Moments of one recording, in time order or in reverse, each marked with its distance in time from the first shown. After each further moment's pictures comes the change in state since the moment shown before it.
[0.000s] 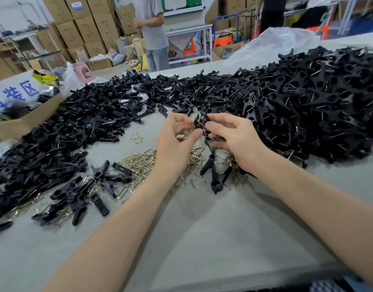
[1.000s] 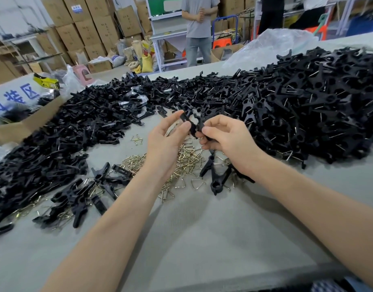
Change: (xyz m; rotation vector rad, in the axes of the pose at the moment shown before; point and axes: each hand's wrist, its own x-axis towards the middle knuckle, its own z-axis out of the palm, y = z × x) left_hand 0.012 -0.001 -0.009 -0.437 0.018 -0.255; right_hand -0.006 -0.001 0.008 -0.007 -0.073 -0.028
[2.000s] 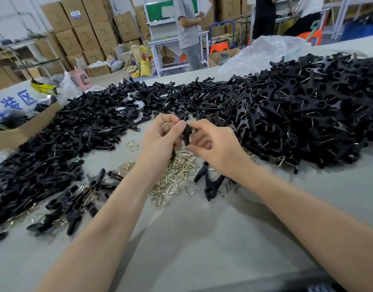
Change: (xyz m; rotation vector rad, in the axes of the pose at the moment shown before) left_hand 0.001 0.015 -0.001 0.205 -0.114 0.130; right_hand 0.002 0.004 -0.001 -0.662 -0.107 -0.409
